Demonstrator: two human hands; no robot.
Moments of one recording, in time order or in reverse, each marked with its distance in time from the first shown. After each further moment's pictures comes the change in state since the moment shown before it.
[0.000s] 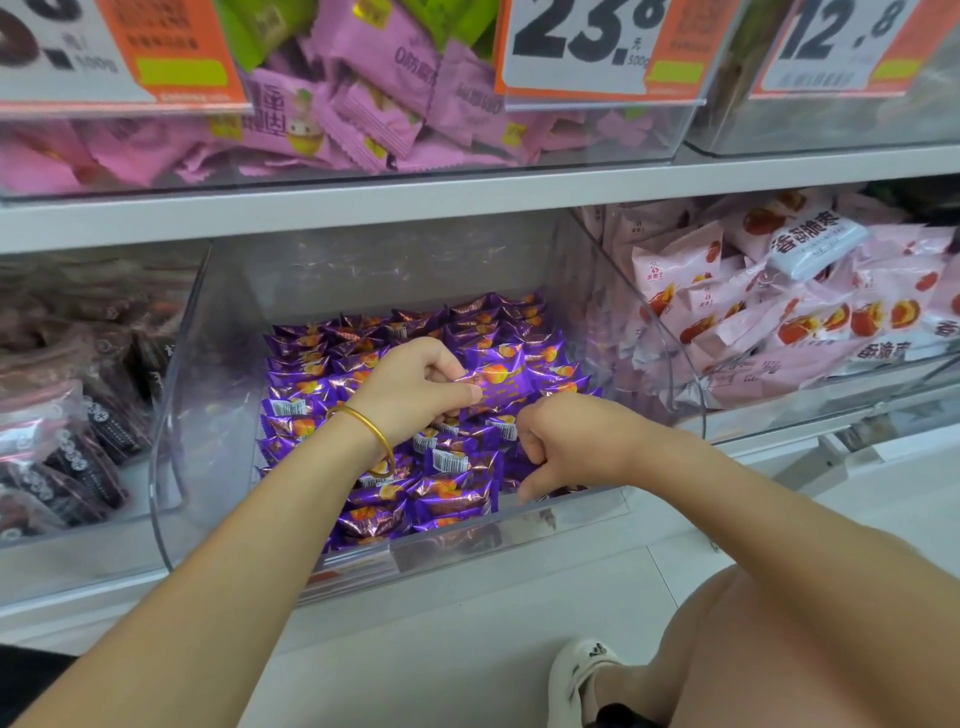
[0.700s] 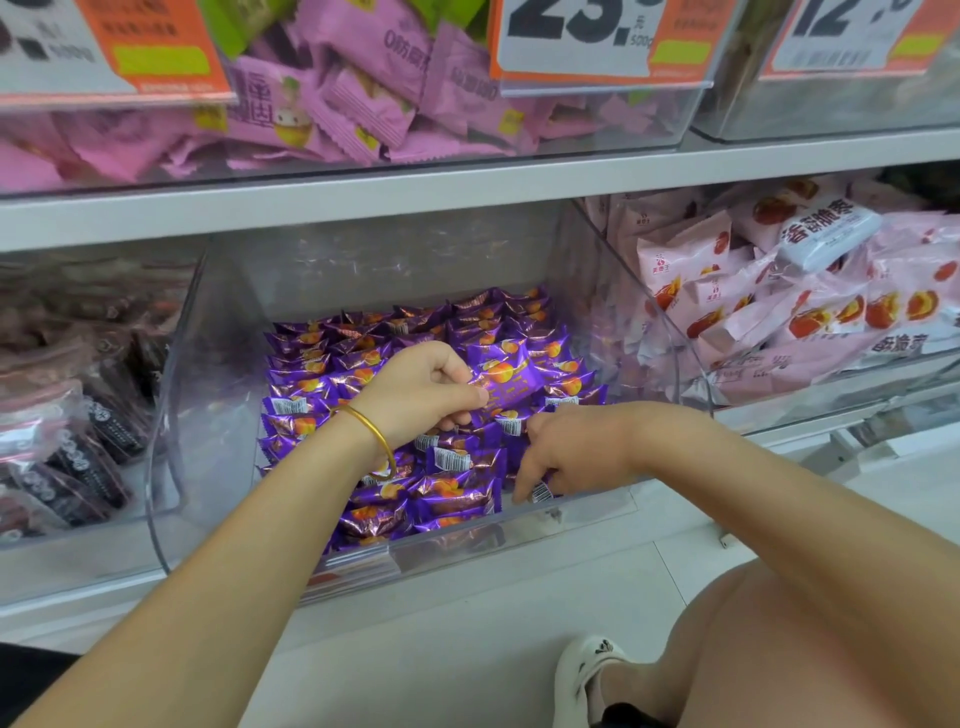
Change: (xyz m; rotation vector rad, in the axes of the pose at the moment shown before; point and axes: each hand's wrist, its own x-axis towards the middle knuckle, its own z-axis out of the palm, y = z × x) left_hand -0.001 0.001 0.004 -0.104 -0.076 -0.092; right_hand 0.000 -0.005 -0.012 -0.176 -0.393 -0.161
